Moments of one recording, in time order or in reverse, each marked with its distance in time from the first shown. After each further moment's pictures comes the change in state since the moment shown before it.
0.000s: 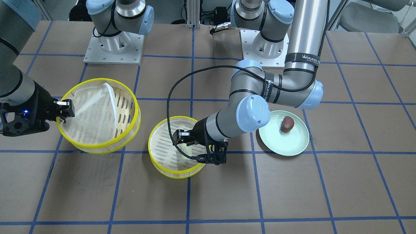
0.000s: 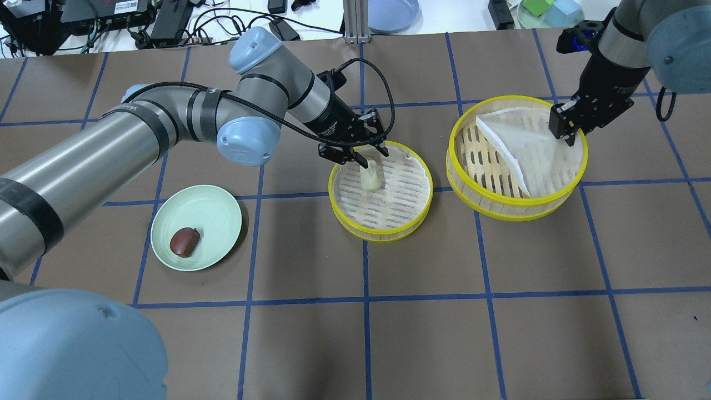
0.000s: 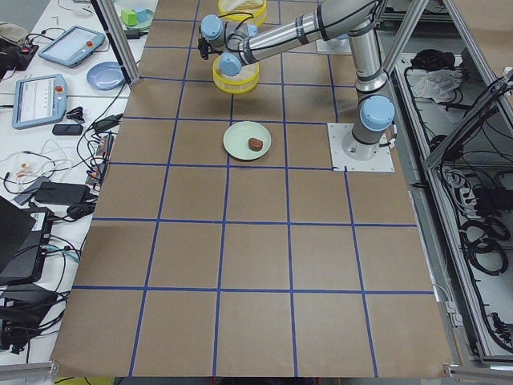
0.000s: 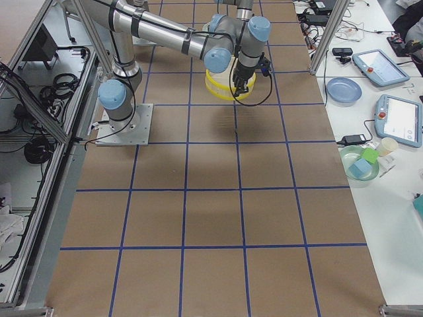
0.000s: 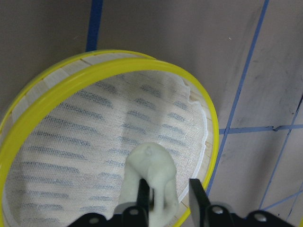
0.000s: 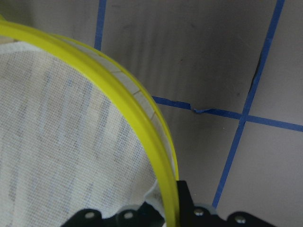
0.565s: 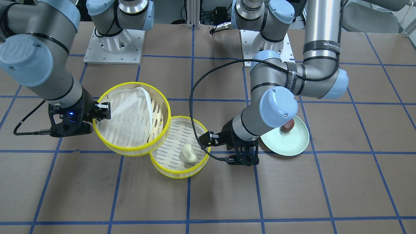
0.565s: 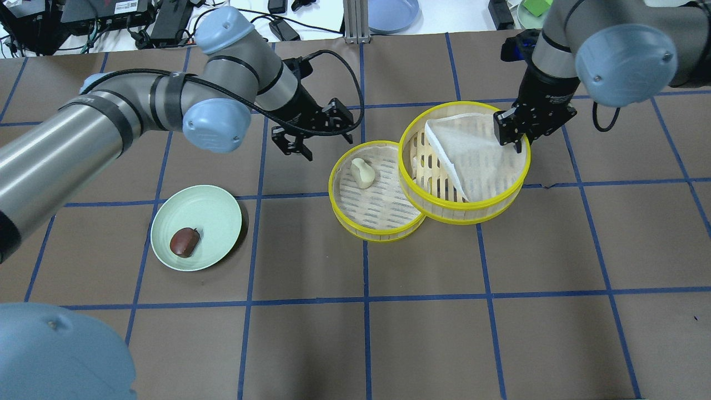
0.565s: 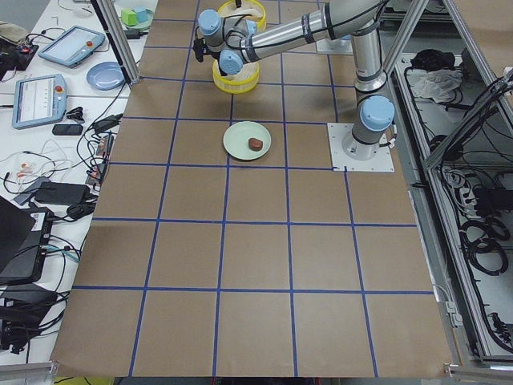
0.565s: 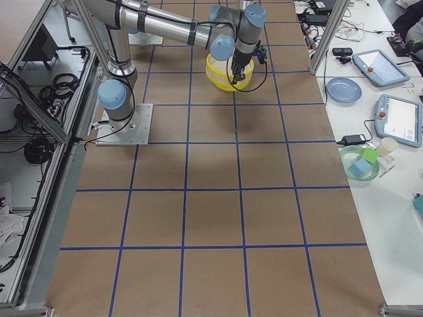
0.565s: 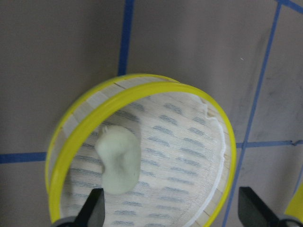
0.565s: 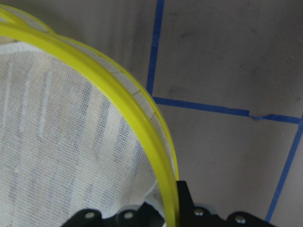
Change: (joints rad) left arm 0.111 0.077 0.004 -0.141 0.291 0.190; right arm 0.182 0.032 0.006 -0.046 0.007 0.228
